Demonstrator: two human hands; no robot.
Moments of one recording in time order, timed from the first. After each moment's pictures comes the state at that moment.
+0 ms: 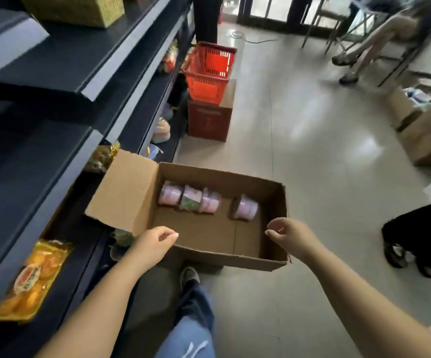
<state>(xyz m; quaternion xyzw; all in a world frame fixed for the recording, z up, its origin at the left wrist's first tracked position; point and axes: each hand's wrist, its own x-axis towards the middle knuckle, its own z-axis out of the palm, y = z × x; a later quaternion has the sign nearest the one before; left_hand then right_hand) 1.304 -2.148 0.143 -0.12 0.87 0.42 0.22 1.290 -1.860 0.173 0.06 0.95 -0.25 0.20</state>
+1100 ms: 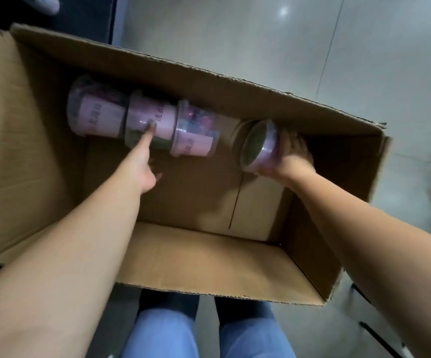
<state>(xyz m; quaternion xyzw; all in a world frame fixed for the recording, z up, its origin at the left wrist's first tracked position) 1.039 -2.080 -0.209 -0.58 0.46 0.62 0.26 1.018 -1.816 -0.202 0.13 0.88 -0.08 0.44</state>
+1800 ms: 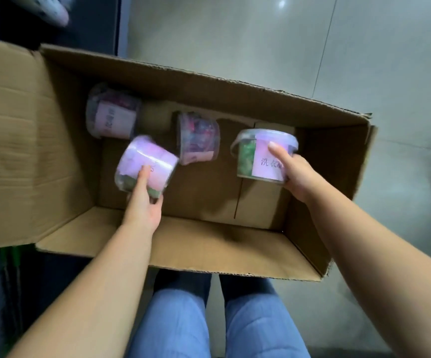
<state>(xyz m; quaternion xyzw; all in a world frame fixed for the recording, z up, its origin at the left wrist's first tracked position) 1.102 -2.079 -0.155 -0.64 0.35 0.68 0.09 1.049 -1.817 -0.150 0.37 0.61 -0.59 0.38</state>
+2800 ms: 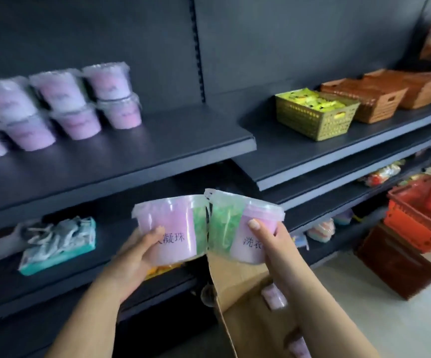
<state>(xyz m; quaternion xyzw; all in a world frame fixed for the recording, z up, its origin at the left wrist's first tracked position) 1.335 -2.170 0.327 -0.32 0.51 0.73 -0.30 1.128 -2.061 0.302 -0.33 0.53 -0.66 0.42</state>
